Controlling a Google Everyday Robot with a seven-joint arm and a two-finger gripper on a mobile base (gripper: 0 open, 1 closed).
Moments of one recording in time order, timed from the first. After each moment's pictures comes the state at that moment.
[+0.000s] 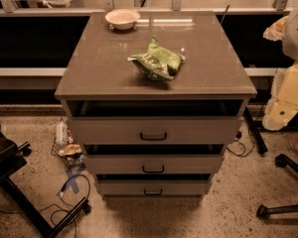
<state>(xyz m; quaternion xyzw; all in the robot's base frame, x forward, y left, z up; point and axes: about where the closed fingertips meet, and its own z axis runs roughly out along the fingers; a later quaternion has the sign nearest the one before) 0.438 -0.214 0.985 -0.60 0.78 -0.04 0.17</state>
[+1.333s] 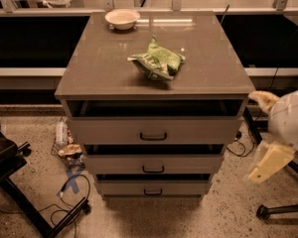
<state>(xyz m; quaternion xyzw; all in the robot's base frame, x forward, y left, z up) 0.418 -0.217 0.854 -0.60 0.75 0.03 0.27</state>
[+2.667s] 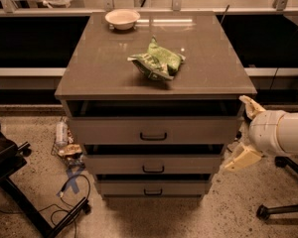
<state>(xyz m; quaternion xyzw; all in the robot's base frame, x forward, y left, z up) 0.482 -0.221 0.784 -0.56 0.73 -0.01 0.39</state>
